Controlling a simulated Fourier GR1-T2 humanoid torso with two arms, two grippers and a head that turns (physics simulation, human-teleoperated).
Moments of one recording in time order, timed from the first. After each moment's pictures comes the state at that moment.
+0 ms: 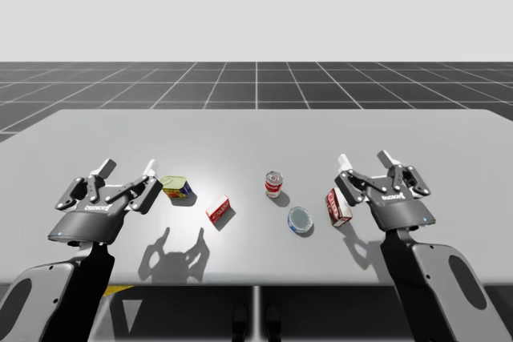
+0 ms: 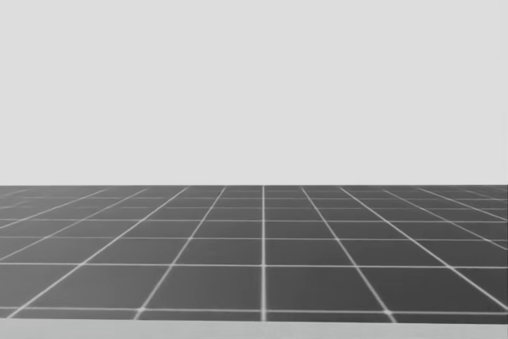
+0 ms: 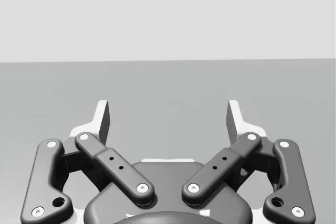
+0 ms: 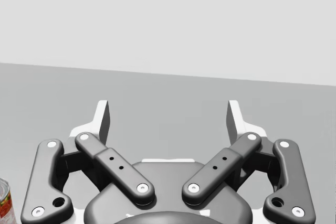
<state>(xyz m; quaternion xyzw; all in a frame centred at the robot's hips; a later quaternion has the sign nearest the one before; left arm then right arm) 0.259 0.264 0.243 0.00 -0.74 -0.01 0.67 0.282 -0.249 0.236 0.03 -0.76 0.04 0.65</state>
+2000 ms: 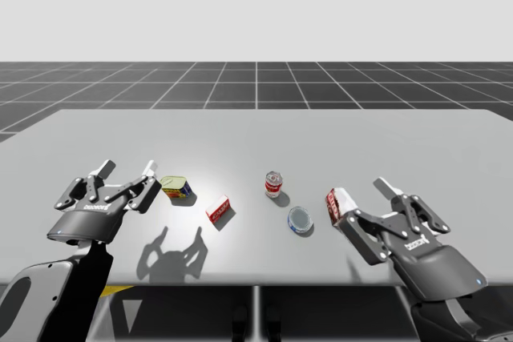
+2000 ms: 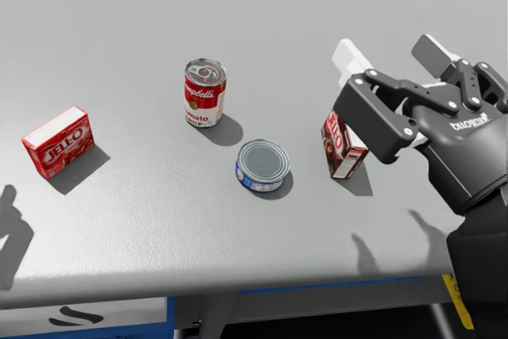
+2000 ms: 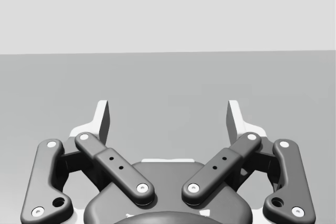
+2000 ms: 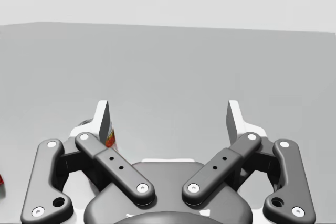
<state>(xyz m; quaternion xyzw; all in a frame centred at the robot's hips) 0.261 0.268 0.242 0.00 -0.73 -0.01 0.68 0.207 -0.232 0.255 0.13 -0.70 0.07 0.70</state>
